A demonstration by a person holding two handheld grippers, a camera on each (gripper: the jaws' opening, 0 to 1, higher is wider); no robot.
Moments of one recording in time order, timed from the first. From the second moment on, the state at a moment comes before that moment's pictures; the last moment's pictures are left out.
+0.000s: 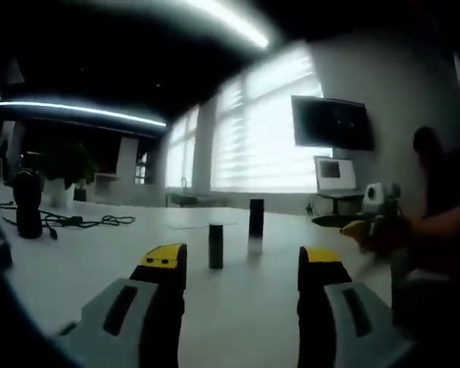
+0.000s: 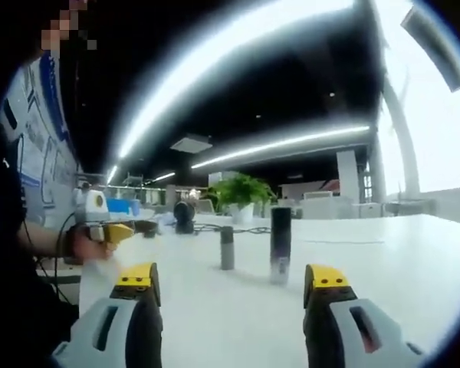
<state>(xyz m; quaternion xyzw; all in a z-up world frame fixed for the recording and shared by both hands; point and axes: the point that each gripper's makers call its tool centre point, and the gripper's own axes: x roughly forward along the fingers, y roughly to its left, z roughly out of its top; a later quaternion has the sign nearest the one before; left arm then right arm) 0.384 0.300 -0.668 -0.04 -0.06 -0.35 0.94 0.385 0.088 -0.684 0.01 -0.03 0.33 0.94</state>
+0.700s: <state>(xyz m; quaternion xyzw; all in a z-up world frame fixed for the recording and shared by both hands) 0.385 0.302 -0.671 -0.01 -0.06 -0.34 0.94 0.384 0.090 -0.683 0.00 -0.04 0.33 0.94</state>
